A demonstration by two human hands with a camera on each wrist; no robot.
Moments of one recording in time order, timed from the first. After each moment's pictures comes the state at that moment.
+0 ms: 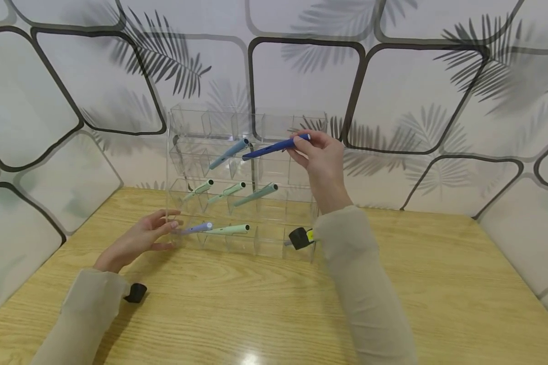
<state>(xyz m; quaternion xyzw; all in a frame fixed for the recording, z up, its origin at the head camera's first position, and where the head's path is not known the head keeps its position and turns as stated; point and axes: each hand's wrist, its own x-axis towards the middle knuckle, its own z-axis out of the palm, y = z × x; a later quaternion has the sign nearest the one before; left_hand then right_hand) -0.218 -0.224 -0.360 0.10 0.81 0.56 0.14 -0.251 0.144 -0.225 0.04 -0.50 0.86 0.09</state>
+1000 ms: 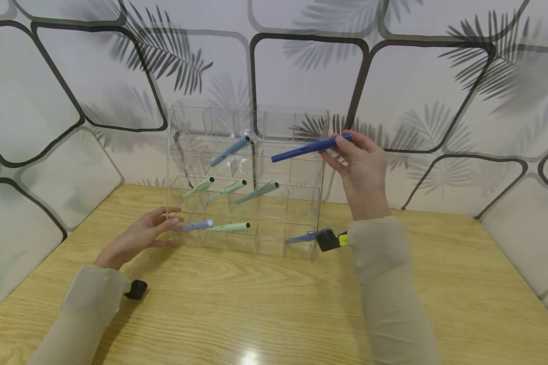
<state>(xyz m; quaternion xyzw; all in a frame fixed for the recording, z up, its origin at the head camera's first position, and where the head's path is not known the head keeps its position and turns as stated) -0.218 -0.226 -0.359 0.10 0.81 0.56 0.15 -0.236 0.196 -0.223 0.01 -0.41 0.91 0.11</state>
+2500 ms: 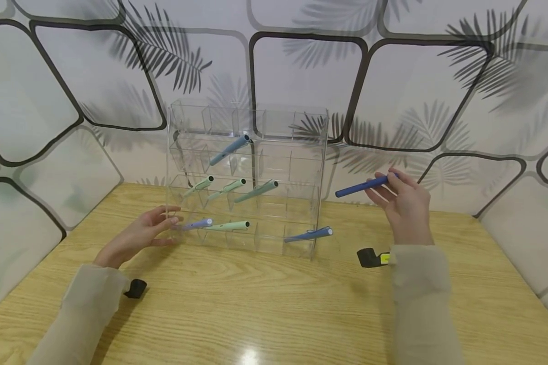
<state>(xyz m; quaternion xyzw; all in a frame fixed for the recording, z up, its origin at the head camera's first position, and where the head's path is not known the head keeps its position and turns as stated) -0.219 -0.226 -0.360 0.10 0.80 0.57 0.15 -0.224 0.295 -0.281 -0.10 -0.34 0.93 0.04</state>
